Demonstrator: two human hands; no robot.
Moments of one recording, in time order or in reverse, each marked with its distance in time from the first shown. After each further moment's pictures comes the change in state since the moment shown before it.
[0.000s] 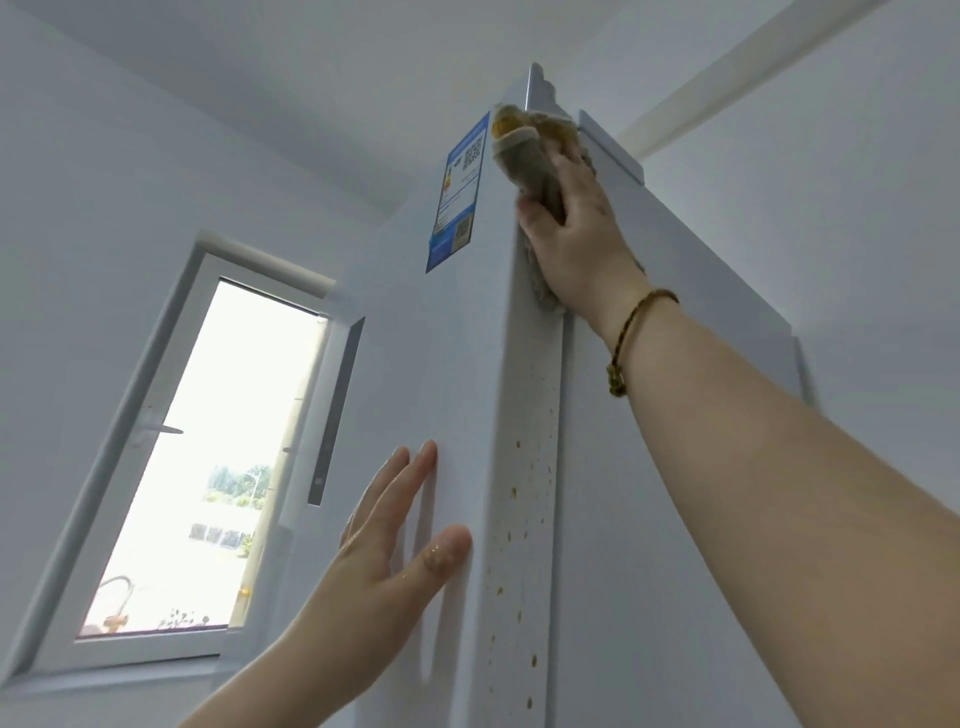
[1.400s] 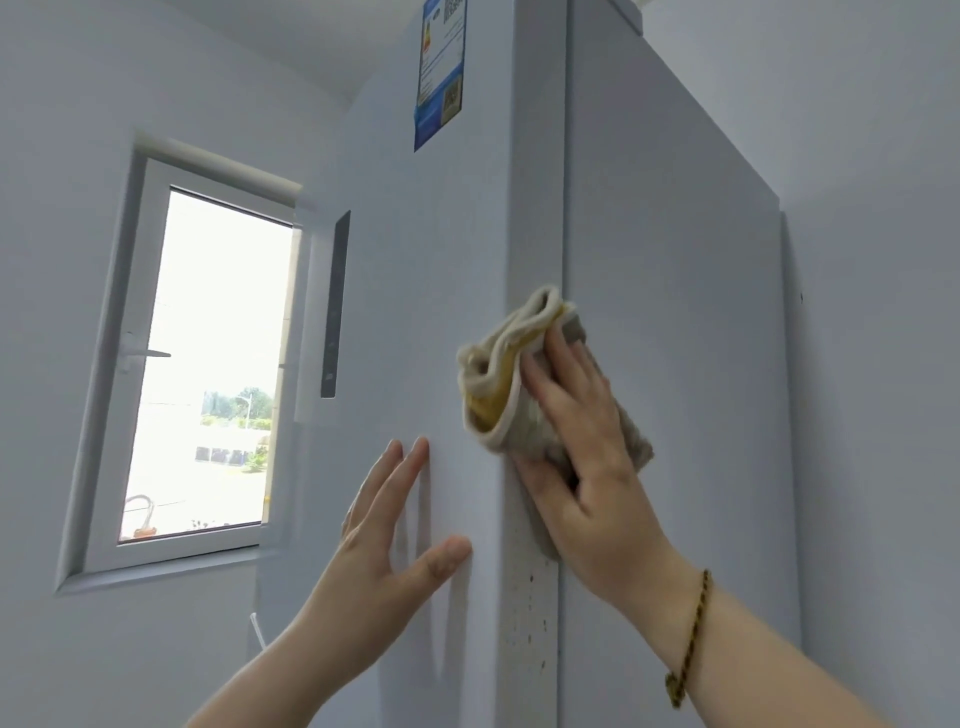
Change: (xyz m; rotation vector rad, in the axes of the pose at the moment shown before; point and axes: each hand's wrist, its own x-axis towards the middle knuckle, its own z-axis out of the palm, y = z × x) left_hand -0.057 -0.049 0.005 0.026 -0.140 -0.070; right_hand -0.237 0.002 0.032 0.105 -0.072 -0.082
